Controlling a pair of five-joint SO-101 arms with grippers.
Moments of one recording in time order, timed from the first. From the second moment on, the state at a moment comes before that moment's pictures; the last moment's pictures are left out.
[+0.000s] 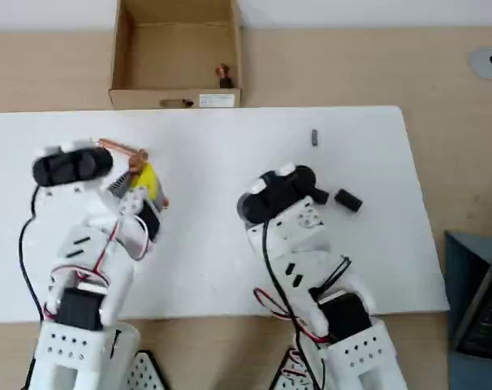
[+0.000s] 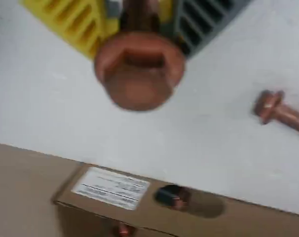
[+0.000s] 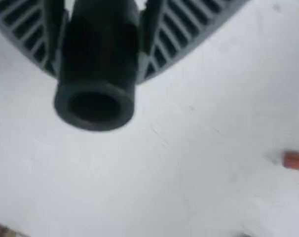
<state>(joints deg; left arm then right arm) 8.3 -85.5 78.1 32.7 11.9 -27.9 -87.8 82.2 40.2 -3.1</state>
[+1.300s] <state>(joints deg) 17.3 -103.7 74.2 33.3 23.3 -41.6 -87.8 86.5 30.6 6.9</state>
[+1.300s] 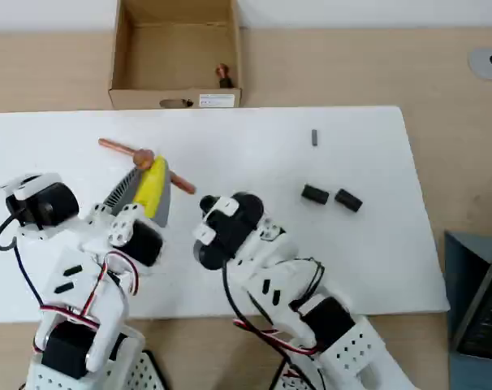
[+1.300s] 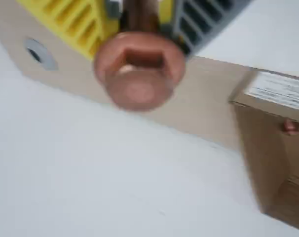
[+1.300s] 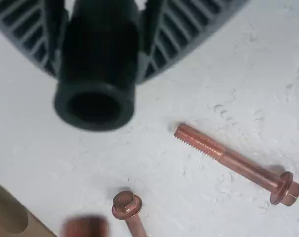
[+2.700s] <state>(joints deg) 25.6 -104.0 77.6 36.3 16.8 -42.4 -87.7 83.9 30.7 9.5</state>
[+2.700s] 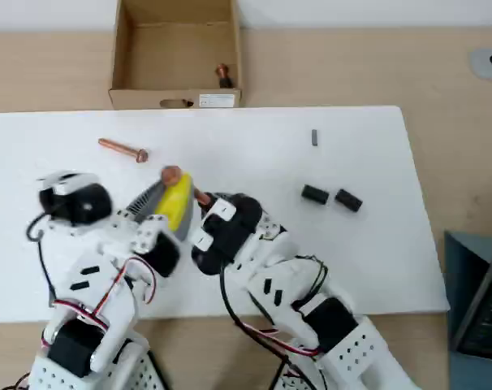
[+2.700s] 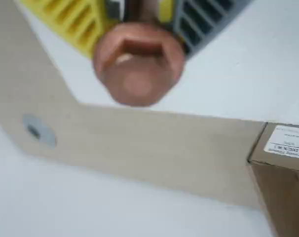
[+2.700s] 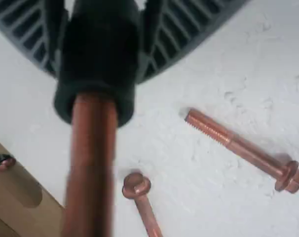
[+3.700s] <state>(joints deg) 26.0 -103.9 83.3 36.3 6.6 -44.8 -87.7 83.2 30.7 11.9</state>
